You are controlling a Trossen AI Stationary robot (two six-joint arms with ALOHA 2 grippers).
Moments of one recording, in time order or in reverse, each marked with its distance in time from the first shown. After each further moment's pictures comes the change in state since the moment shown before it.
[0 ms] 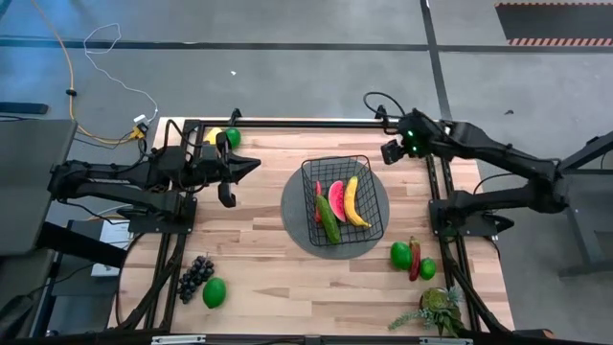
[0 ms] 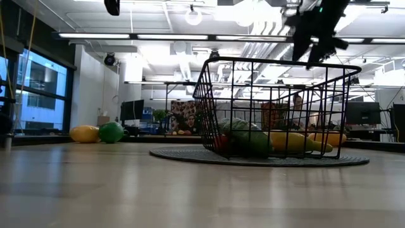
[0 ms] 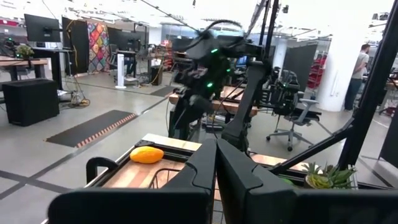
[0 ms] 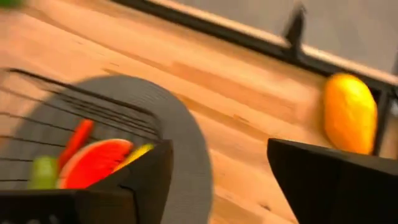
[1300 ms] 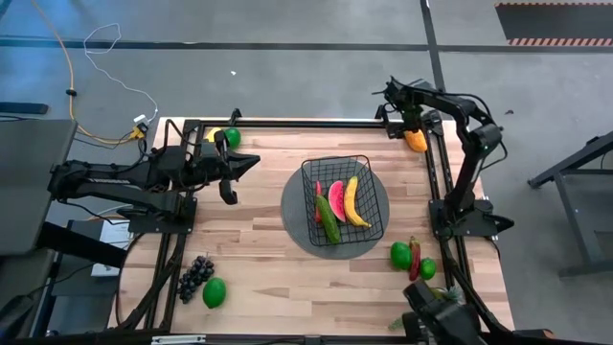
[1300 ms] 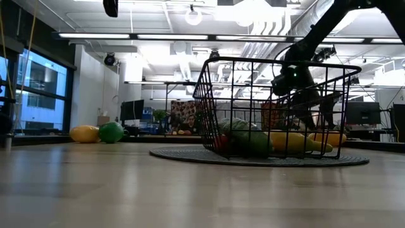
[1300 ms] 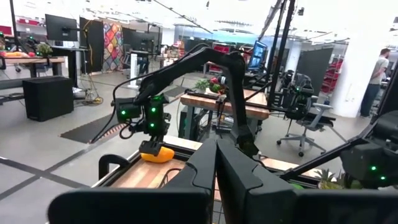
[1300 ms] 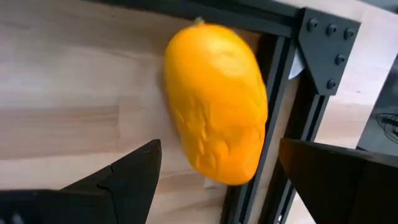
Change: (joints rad) left arm 0.000 0.000 0.000 0.000 -0.056 -0.015; right arm -0.604 0.797 0.226 -0.127 0.048 -0.228
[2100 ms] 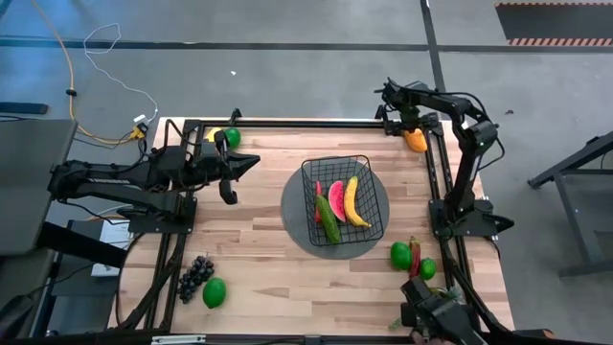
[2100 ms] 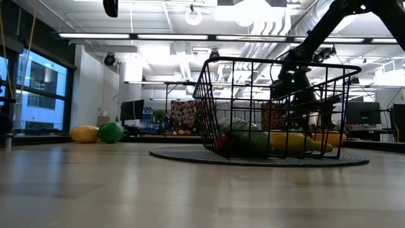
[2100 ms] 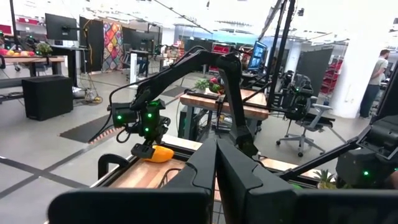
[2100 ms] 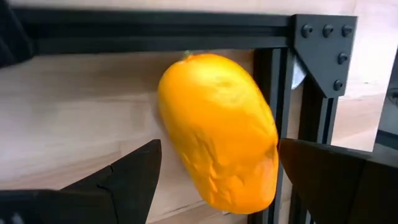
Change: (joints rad) left arm 0.000 0.000 0.000 0.000 0.000 -0.005; right arm -0.008 0.046 -0.001 0.072 0.041 0.172
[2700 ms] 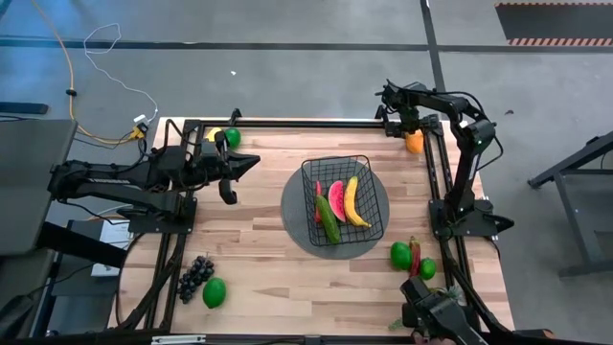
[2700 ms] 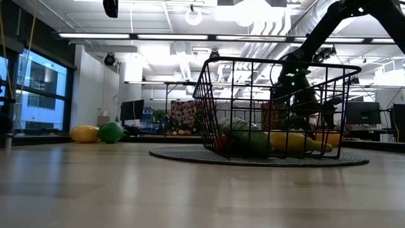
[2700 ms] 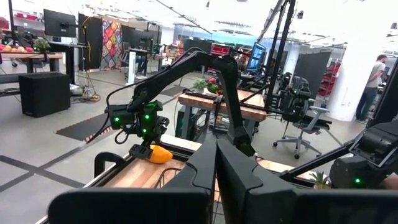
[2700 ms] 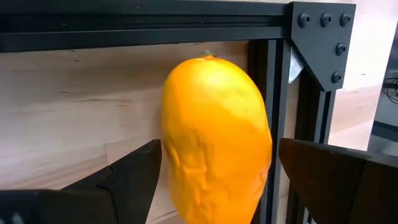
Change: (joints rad) left arm 0.000 0.000 0.000 0.000 0.004 -0.022; right arm -0.003 0.027 -0.001 -0.022 0.014 0.020
